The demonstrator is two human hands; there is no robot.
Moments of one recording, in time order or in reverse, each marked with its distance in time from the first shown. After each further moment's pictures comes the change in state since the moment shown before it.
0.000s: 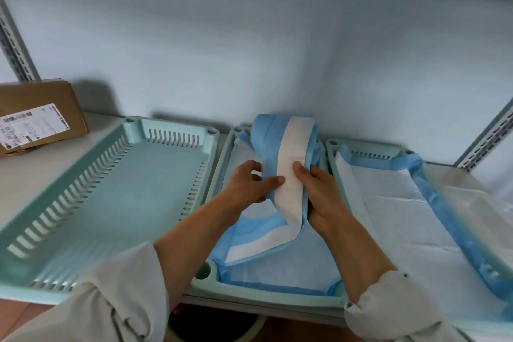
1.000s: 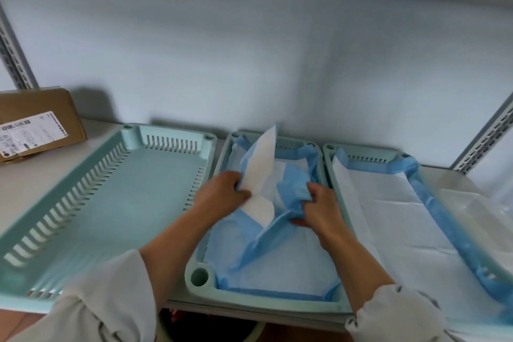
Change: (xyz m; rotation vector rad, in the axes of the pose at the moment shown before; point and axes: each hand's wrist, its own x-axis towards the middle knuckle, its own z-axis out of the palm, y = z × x) left_hand -0.001 -0.001 -0.031 0.950 0.163 0.110; right_hand -0.003 0.012 -0.020 -0.562 0.098 -0.070
